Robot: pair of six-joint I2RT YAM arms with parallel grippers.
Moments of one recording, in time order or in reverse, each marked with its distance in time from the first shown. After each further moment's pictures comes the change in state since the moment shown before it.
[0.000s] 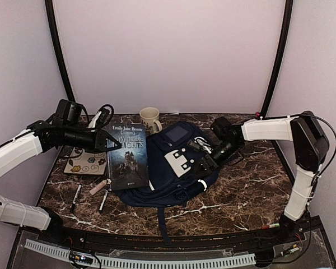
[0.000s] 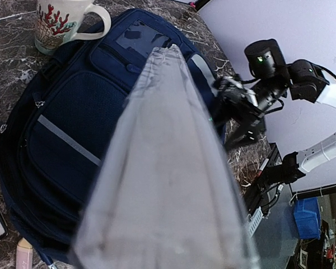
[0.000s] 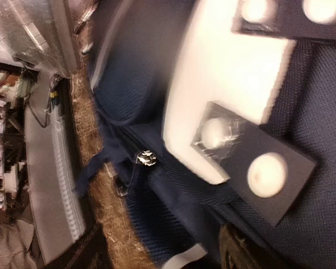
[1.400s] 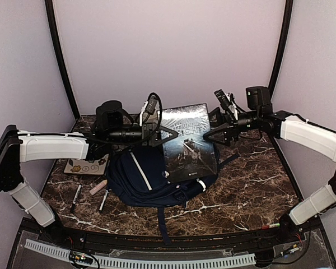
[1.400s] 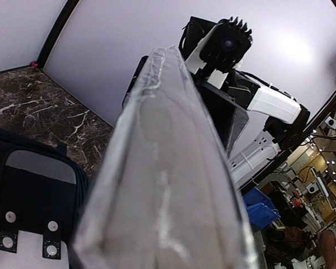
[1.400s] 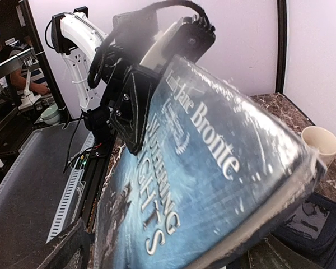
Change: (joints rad) left arm -0.329 0.417 0.033 1.046 0.179 -0.238; right arm -0.098 -0.426 -0.123 0.534 -0.234 -0.008
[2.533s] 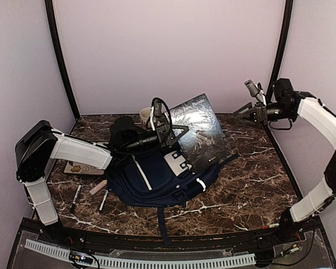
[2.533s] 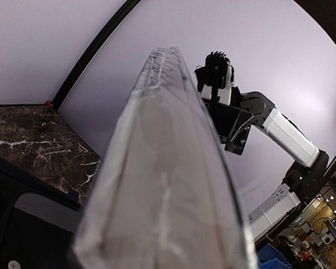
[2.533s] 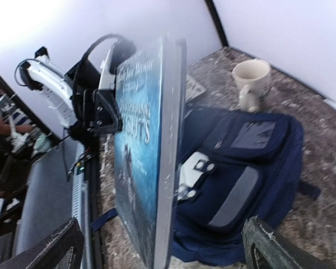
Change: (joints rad) left arm -0.079 0.275 0.017 0.505 -0.324 -0.141; right arm -0.377 0.104 0.285 -0.771 -0.122 -0.282
